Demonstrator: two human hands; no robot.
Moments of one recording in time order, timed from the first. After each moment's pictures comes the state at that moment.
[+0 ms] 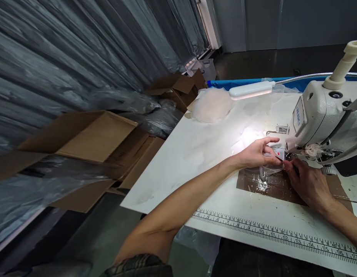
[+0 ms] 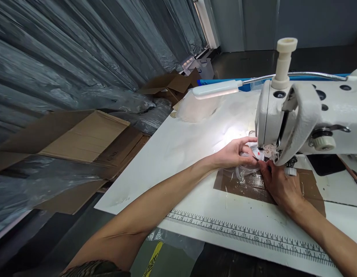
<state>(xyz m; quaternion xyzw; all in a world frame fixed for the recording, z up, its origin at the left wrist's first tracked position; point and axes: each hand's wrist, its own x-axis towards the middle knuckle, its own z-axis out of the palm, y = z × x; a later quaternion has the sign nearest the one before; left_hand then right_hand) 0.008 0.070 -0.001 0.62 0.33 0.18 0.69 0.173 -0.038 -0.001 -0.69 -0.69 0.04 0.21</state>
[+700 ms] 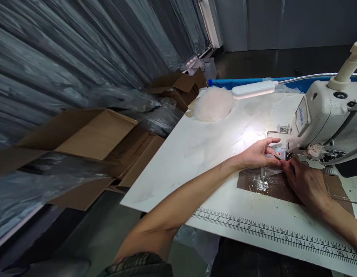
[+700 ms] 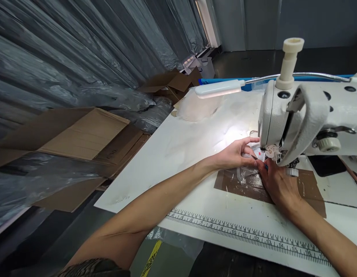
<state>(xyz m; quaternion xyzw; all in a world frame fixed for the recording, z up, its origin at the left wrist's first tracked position) 0.009 0.067 -0.002 0.63 0.32 0.18 0.69 0.168 -0.034 -0.006 -0.67 -0.71 0.00 0.21</state>
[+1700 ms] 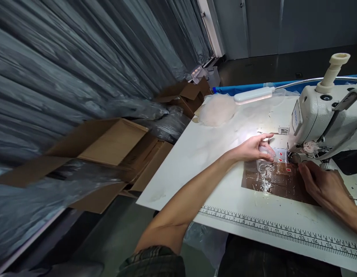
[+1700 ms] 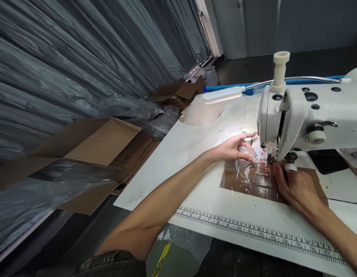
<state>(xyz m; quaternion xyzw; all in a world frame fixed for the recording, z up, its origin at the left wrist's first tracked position) -0.011 0.089 0.004 0.69 0.31 0.15 0.64 0.201 -0.054 0.001 -0.68 -0.68 0.13 0.24</state>
